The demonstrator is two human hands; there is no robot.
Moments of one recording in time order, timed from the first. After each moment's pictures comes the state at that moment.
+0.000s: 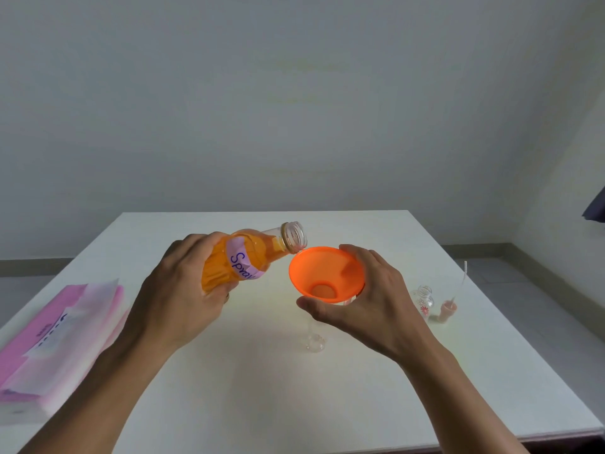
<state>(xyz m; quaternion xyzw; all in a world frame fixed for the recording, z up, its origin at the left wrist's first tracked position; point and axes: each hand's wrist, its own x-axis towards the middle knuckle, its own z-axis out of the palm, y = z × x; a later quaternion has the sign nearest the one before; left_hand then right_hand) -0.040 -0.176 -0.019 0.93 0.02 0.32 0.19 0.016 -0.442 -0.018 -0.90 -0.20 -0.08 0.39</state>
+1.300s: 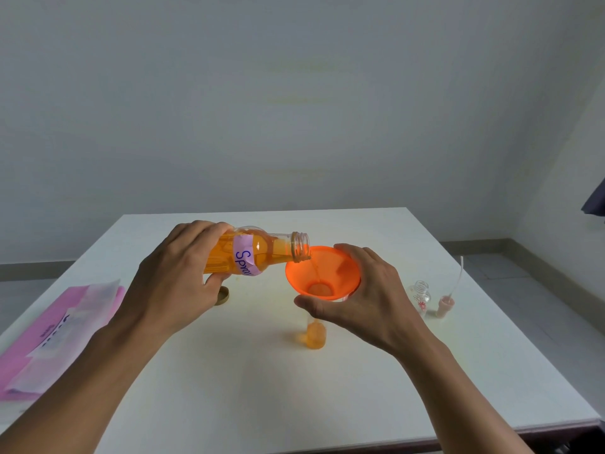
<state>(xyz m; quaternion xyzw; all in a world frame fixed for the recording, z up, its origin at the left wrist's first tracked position) -0.034 -0.171 -0.001 0.94 -0.04 0.33 0.06 0.019 -0.444 -0.018 -0.89 -0.21 -0.09 0.38</state>
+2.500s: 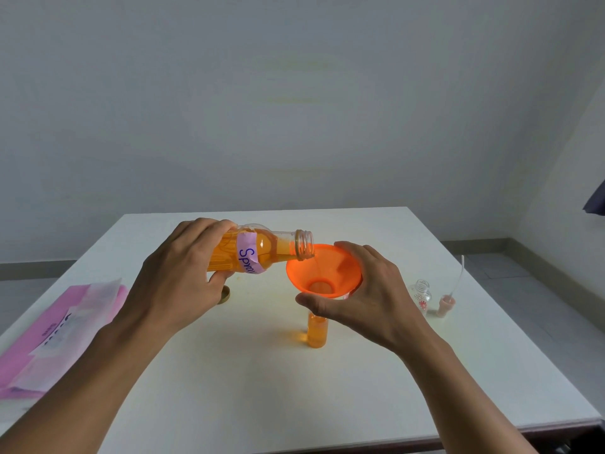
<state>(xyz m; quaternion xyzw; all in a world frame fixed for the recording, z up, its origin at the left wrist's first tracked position) -0.033 -0.174 0.001 0.94 -0.03 0.33 0.06 0.020 -0.445 -0.016 -0.89 -0.22 -0.08 0.39</state>
